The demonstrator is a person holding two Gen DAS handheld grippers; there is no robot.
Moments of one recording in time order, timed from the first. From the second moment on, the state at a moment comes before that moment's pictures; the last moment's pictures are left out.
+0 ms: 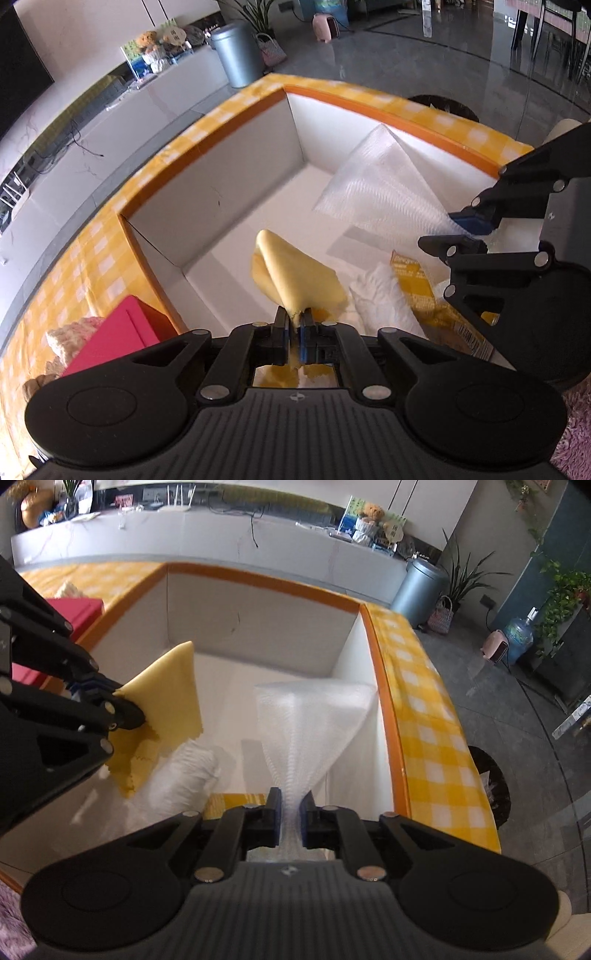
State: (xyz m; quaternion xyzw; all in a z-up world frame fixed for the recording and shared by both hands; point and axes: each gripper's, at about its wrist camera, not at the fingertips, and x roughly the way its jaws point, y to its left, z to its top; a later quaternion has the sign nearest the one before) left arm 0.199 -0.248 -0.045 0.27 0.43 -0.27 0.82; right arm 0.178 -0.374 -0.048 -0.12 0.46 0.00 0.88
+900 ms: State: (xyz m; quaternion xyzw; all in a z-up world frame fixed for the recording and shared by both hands) left arm 0.155 -0.194 0.057 0.17 0.33 -0.28 0.88; right arm 0.124 -0.363 0.028 -0.11 0.40 -0.04 0.91
